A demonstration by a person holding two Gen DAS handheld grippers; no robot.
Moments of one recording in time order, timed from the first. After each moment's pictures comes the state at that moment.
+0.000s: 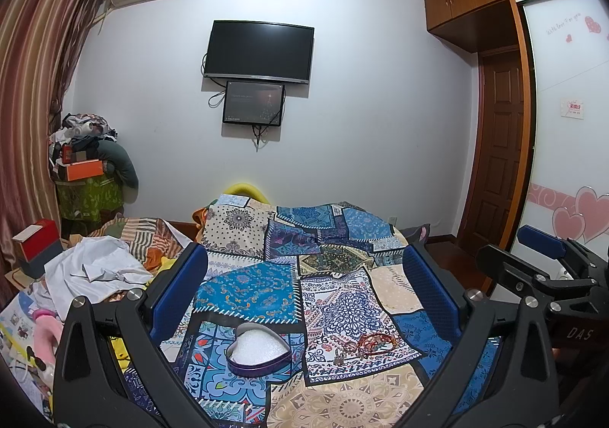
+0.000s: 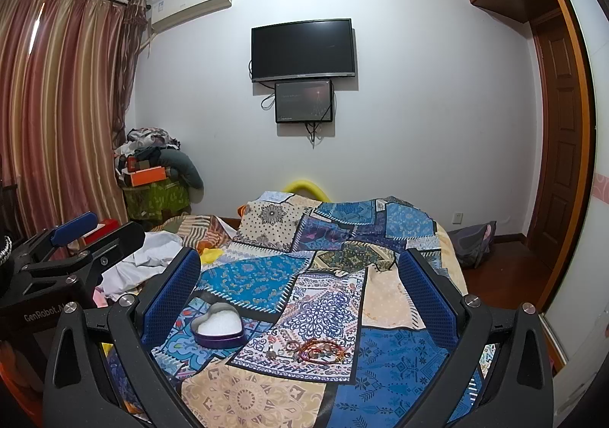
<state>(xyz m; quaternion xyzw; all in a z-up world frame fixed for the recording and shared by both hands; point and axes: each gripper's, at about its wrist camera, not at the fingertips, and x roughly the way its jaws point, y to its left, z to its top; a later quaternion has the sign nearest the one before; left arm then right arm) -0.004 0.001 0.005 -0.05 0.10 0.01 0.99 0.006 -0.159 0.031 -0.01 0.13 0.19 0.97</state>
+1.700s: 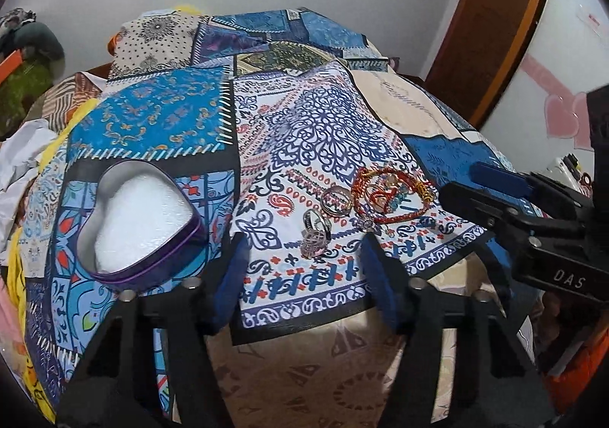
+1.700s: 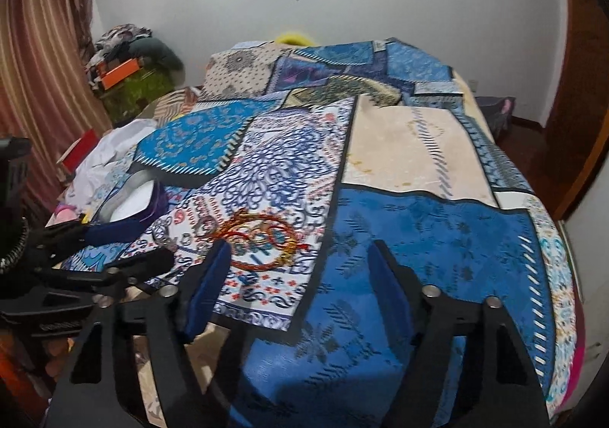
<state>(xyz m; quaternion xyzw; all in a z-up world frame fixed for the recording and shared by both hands) 0.155 -0.040 -0.179 -0.04 0.43 -0.11 0.89 0.141 -0.187 -0.127 -0.01 0.40 0.21 0.89</state>
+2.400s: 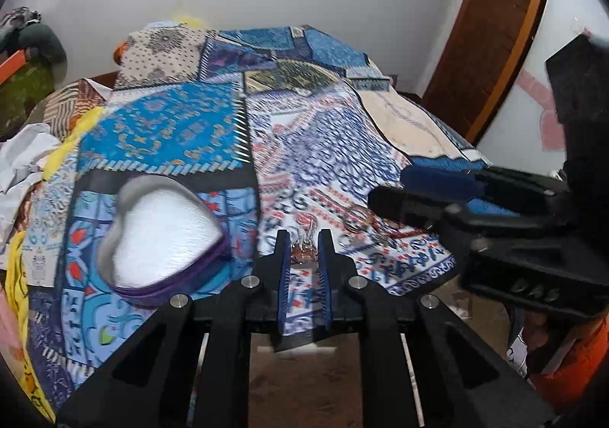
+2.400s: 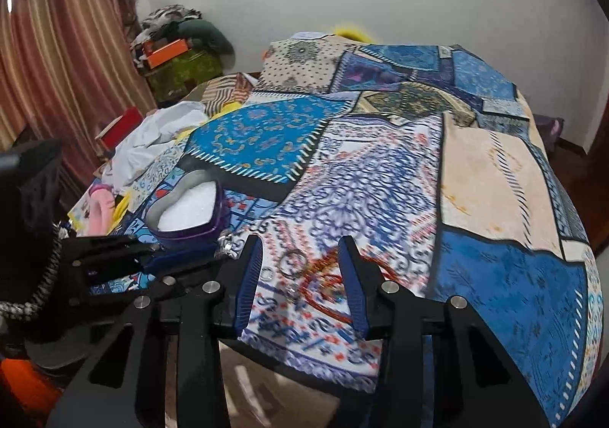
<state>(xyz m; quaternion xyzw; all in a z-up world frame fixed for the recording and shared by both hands) 0.152 -0.011 -0.170 -0.06 0.40 -0.11 0.91 0.157 -0.121 -0.124 -0.04 0.40 0.29 0.87</state>
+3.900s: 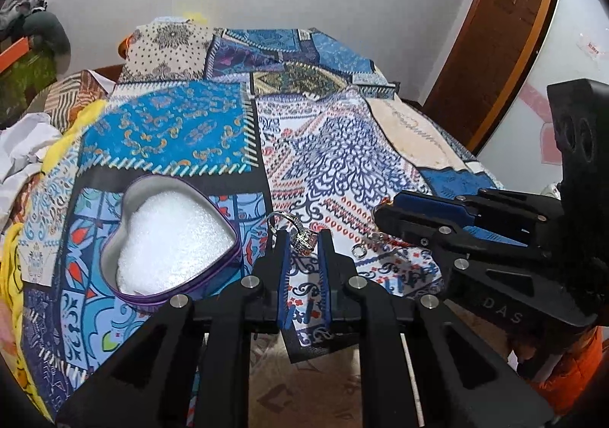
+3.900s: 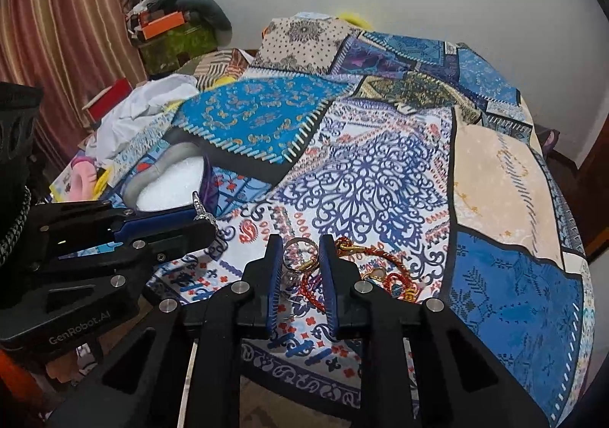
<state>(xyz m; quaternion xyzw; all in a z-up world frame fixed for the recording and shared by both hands) 0.157 -0.001 -0.170 -0.08 0.39 -0.11 0.91 0.155 -0.111 -0.129 -0.08 0.41 0.27 0.87</state>
